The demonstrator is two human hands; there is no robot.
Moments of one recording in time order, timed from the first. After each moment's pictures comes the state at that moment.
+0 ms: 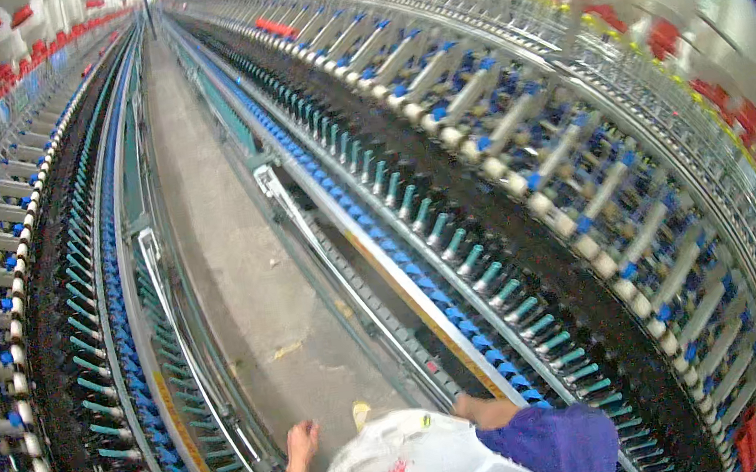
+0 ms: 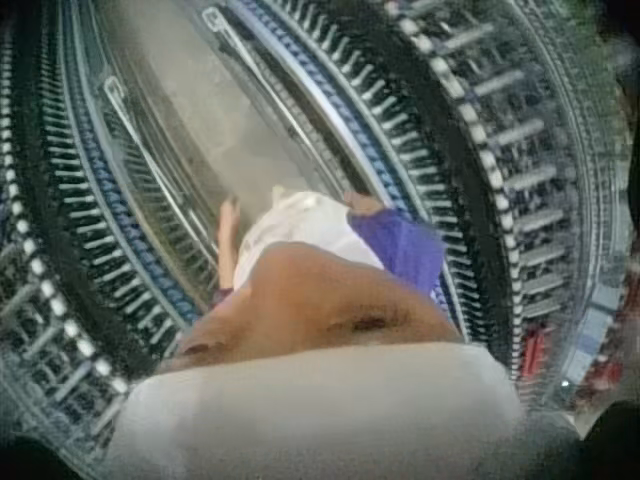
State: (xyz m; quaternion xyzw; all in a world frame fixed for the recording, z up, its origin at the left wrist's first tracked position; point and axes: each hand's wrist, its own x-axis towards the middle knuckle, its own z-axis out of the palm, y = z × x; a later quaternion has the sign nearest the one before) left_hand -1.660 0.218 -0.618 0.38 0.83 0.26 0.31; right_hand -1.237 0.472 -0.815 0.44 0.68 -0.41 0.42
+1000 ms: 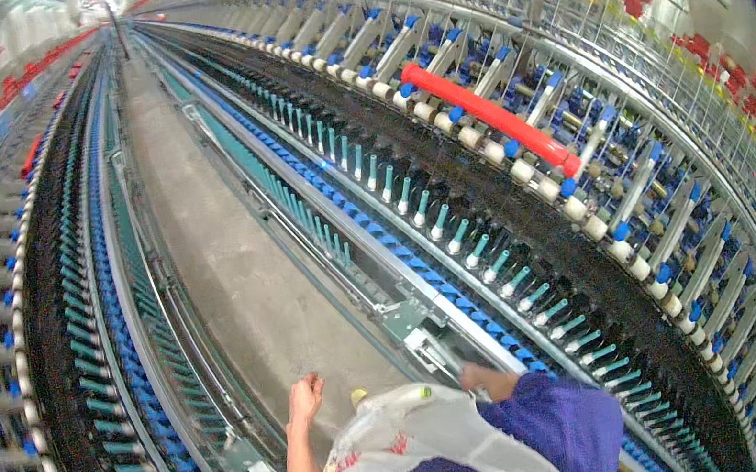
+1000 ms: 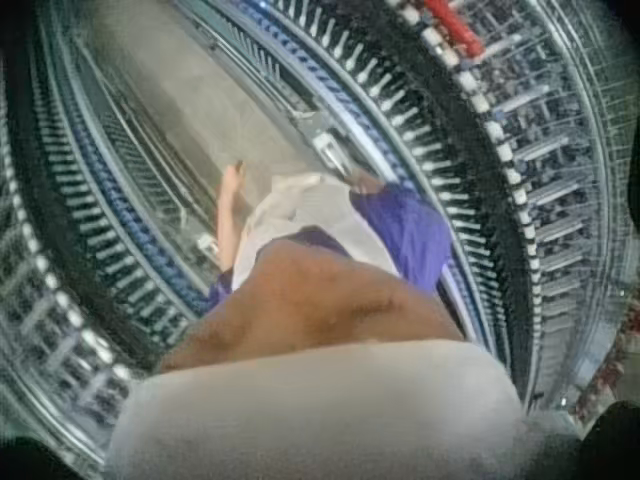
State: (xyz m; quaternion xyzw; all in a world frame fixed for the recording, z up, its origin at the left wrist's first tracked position) left_hand -2.675 1.027 -0.567 0.47 0.79 0.28 0.27; right_hand -2.230 1.238 -0.834 0.22 0.89 -0.25 0.30
